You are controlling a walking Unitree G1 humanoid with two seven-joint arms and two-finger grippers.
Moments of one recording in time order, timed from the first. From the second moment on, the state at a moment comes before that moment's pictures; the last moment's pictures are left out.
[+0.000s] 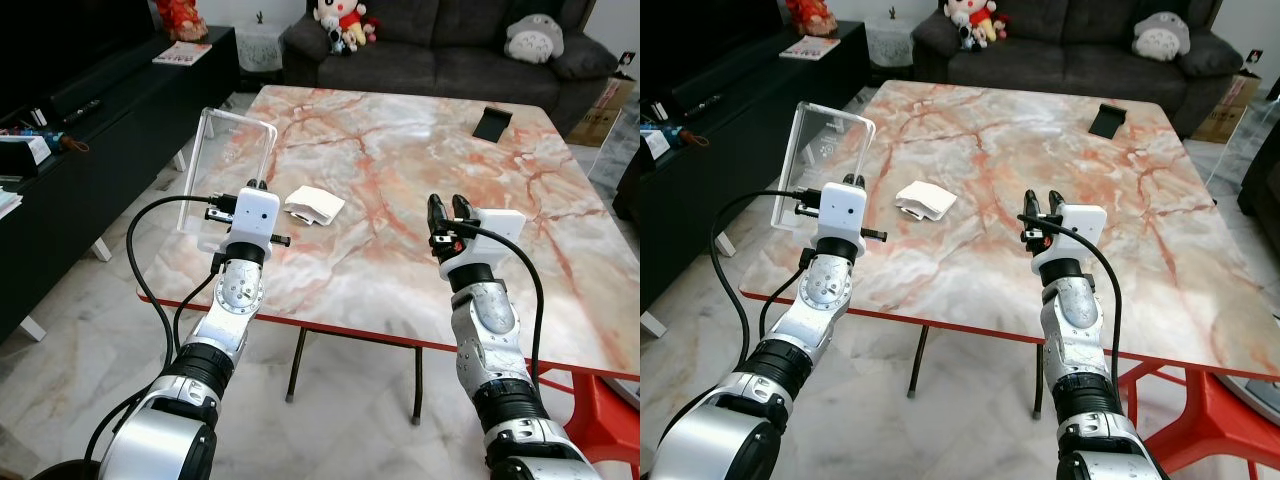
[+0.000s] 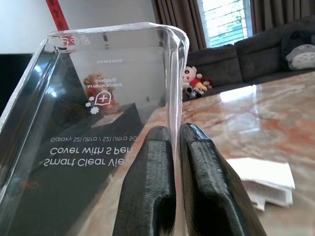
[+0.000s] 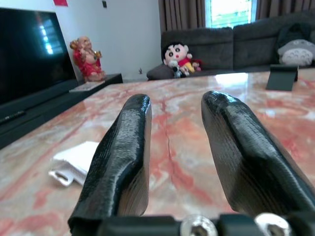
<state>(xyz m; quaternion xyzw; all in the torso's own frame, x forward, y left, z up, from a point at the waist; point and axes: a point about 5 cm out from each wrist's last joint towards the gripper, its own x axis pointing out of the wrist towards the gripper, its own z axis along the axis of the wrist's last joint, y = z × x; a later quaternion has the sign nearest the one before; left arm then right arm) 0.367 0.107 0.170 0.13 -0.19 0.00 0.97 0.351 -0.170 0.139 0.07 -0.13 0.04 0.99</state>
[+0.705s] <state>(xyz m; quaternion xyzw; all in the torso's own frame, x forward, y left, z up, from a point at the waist) 0.366 0.107 0.158 0.13 -0.17 -0.01 0.98 0.345 -0.184 0.127 0.06 -0.10 0.03 0.99</state>
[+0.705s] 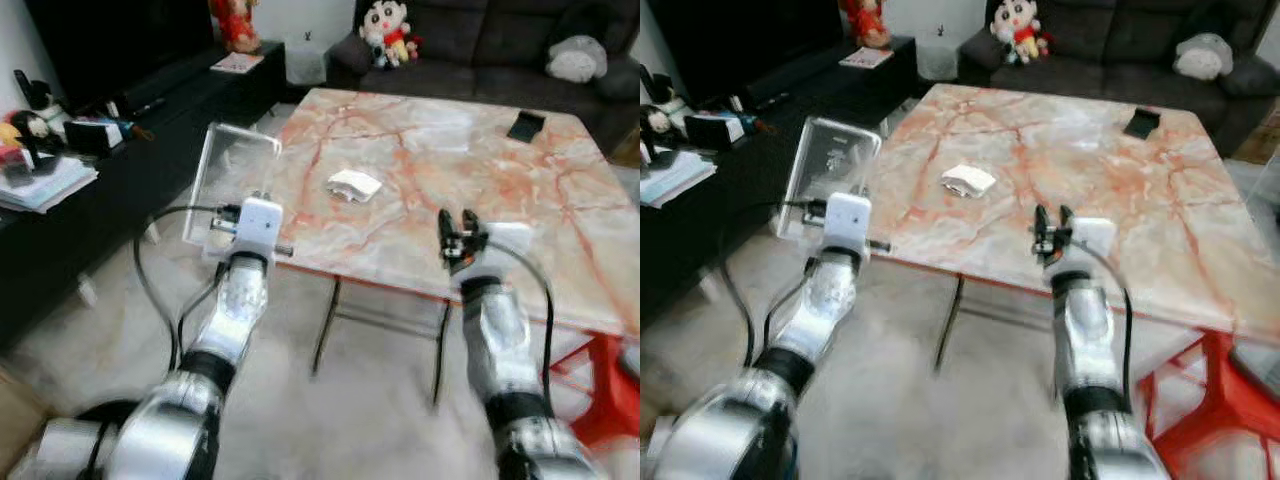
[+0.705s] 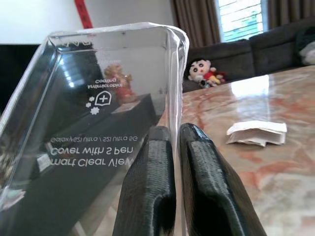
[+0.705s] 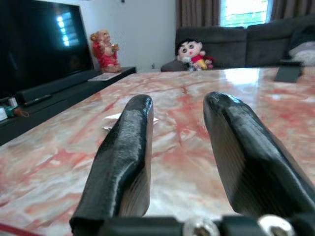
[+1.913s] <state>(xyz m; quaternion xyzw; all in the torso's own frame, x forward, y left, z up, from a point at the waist) 0.368 0.103 0.157 0.11 -0.15 -0.01 0.98 0.332 -0.226 0.100 0.04 -0.04 -0.02 1.00</state>
